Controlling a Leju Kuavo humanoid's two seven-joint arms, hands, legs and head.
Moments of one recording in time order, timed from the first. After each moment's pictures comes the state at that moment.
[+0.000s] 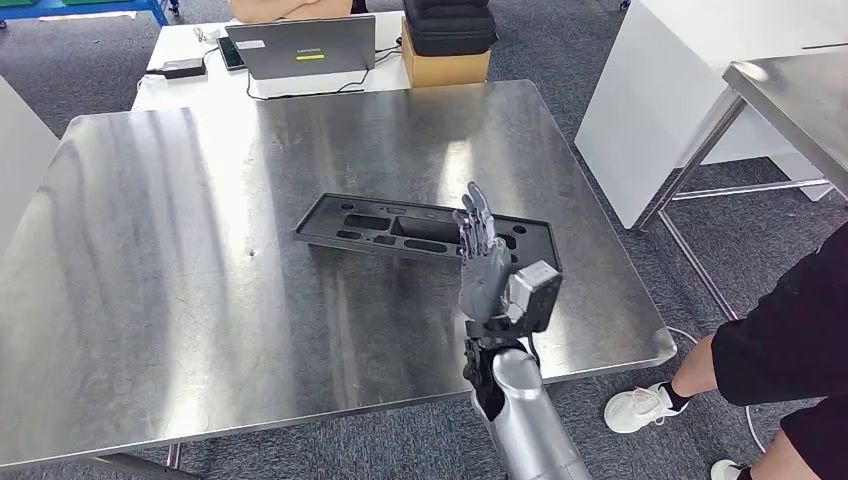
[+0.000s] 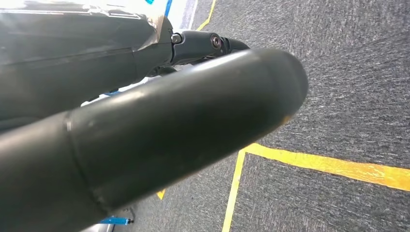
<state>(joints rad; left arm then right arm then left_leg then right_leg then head) -0.14 -0.14 1.19 -0.22 -1.17 0.26 0.36 -0.31 0.23 0.27 -1.23 -0.08 0.04 -0.62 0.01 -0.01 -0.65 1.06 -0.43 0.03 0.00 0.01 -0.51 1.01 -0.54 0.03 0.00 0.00</state>
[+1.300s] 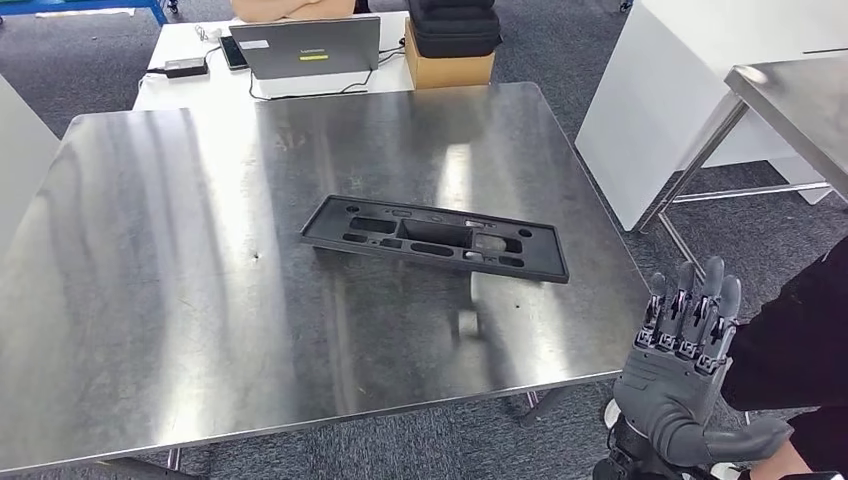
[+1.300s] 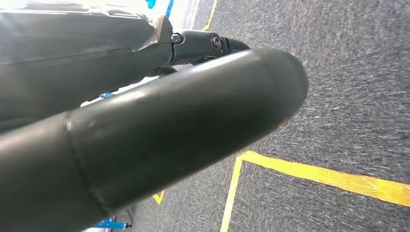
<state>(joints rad) -0.14 -0.13 1.19 -0.22 -1.18 0.25 0.36 0.20 0.21 -0.05 -1.97 -0.26 0.29 -0.70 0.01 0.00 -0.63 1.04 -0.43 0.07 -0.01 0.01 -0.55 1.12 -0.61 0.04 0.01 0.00</state>
